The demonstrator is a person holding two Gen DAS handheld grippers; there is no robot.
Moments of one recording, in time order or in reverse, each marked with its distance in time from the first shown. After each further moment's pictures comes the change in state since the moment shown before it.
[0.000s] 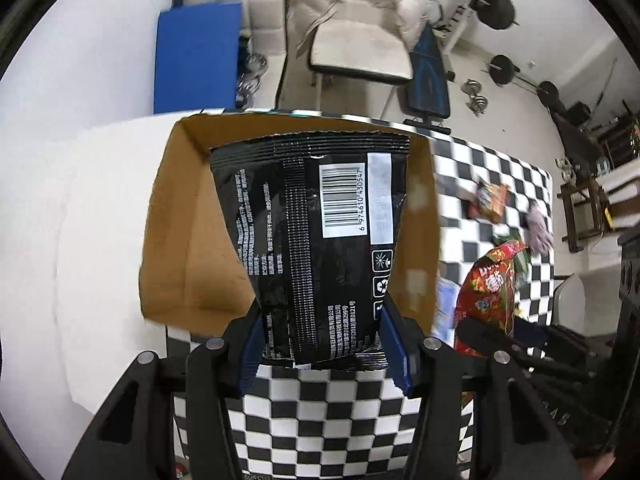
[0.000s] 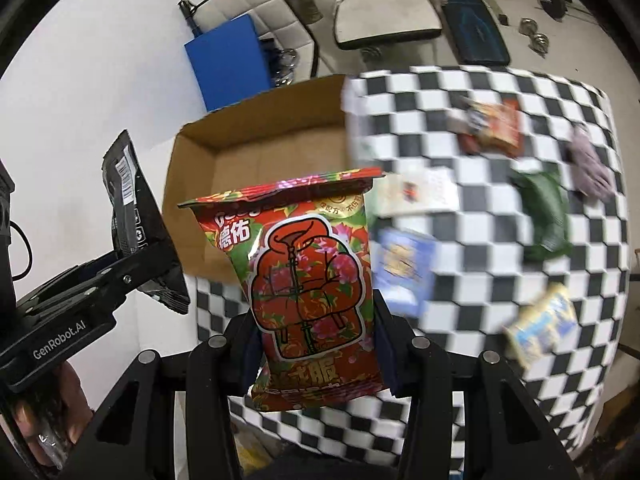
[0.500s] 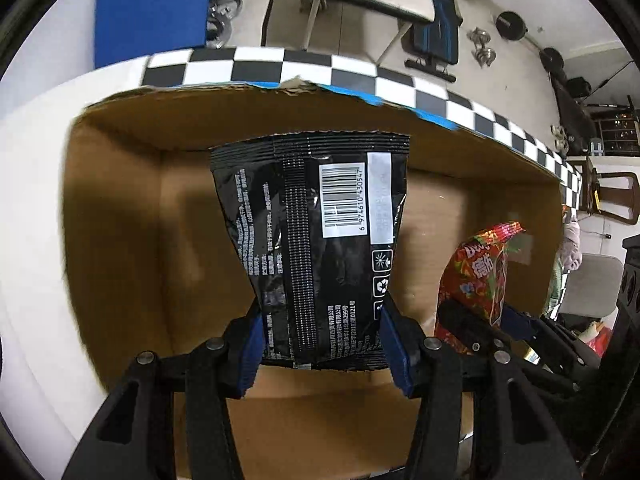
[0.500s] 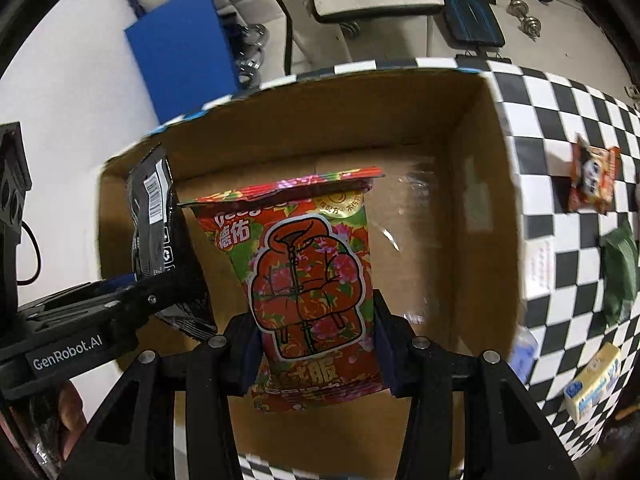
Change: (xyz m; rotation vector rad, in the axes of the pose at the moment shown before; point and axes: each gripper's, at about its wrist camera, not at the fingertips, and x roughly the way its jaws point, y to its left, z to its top) left arm 0.145 0.075 0.109 0.018 0.311 -0.122; right arm 0.155 0.066 0.114 0.098 0.101 -0.147
